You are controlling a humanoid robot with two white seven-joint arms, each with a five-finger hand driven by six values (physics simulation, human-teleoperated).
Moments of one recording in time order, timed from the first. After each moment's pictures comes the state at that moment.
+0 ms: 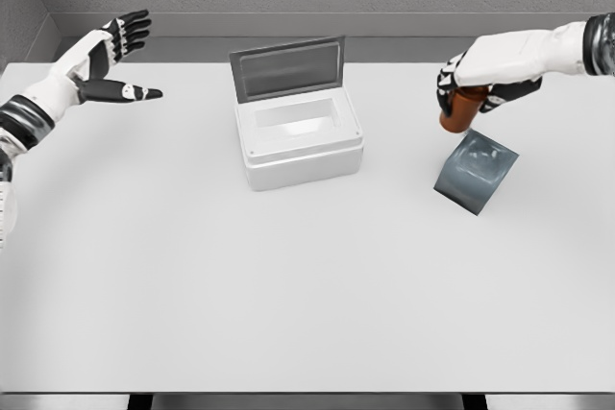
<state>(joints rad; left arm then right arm) -0.63 0.39 -0.09 -0.94 0.20 -0.20 -0.61 -1.41 -0.89 1.44 -1.28 0.10 -0.61 0.53</state>
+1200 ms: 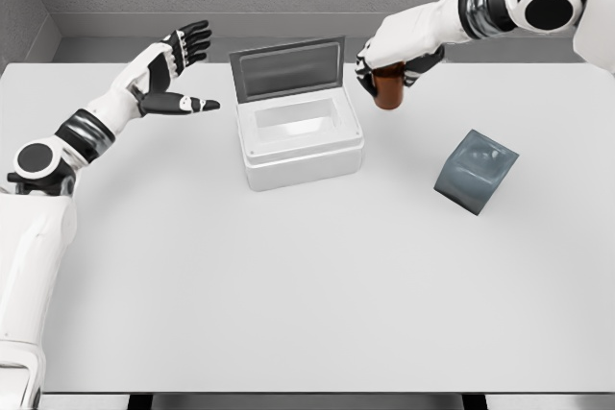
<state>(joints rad) -0.56 0.26 -0.09 -1.07 0.23 -0.12 -0.61 -1.50 -0.53 1.47 -1.05 0.20 -0.61 0.60</state>
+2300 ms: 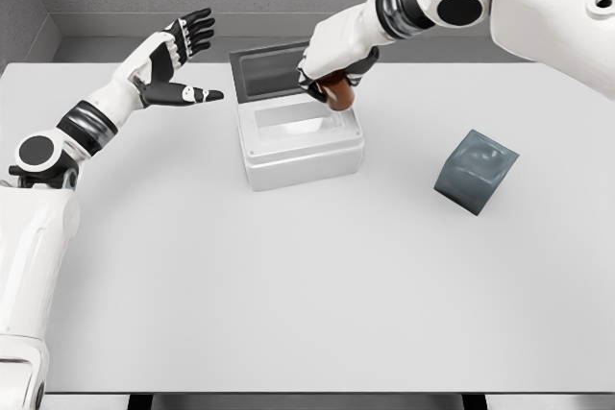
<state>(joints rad) -0.58 0.25 -0.10 -1.08 0.25 -0.12 -0.61 -1.55 -0.35 1.53 -1.01 0.27 -0.61 0.61</state>
